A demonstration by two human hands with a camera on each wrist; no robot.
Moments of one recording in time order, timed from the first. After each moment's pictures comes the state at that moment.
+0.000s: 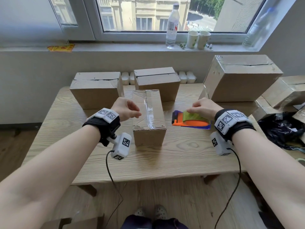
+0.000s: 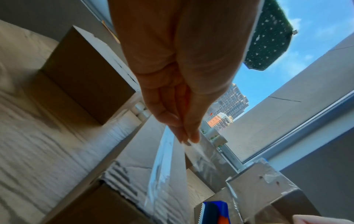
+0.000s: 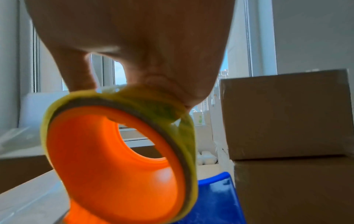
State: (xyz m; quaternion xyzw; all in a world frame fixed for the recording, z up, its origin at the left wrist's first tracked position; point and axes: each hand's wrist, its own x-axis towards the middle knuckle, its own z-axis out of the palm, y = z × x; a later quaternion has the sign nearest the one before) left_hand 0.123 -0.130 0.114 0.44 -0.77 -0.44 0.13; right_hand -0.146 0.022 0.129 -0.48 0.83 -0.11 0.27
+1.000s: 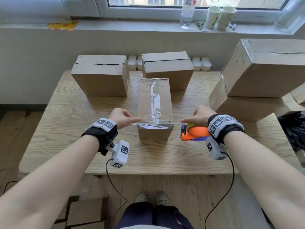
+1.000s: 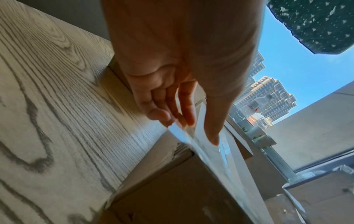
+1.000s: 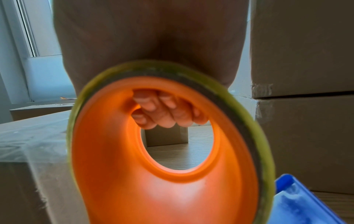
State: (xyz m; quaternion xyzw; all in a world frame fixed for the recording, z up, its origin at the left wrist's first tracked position) left_hand 0.145 -0.138 0.044 0.57 -0.68 -0.45 0.06; right_hand -0.135 -0.015 0.054 -0.45 0.84 0.01 0.29
